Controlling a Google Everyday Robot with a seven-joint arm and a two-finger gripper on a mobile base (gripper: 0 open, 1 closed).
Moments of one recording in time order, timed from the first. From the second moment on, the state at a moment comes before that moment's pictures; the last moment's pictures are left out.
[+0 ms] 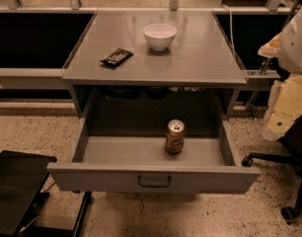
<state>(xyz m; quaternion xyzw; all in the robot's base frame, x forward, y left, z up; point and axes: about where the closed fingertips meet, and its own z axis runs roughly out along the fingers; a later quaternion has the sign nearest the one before) 0.438 -0.217 0.976 -0.60 0.78 -0.03 0.16</state>
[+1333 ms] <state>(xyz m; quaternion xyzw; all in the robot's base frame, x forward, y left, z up) 0.473 -0.244 0.794 -0.57 0.75 0.19 0.28</state>
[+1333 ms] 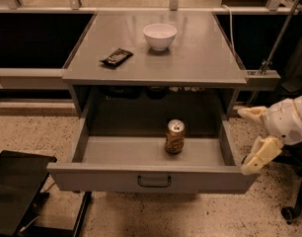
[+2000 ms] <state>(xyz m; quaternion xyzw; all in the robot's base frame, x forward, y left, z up) 0.506 -0.193 0.751 -0.58 0.68 0.26 0.37</state>
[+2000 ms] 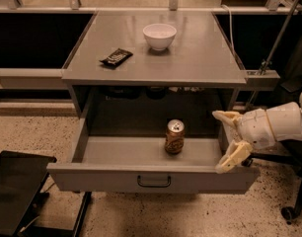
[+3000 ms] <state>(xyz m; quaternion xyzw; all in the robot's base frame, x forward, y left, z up) 0.525 -0.175 0.721 -0.55 0.73 0.22 0.35</state>
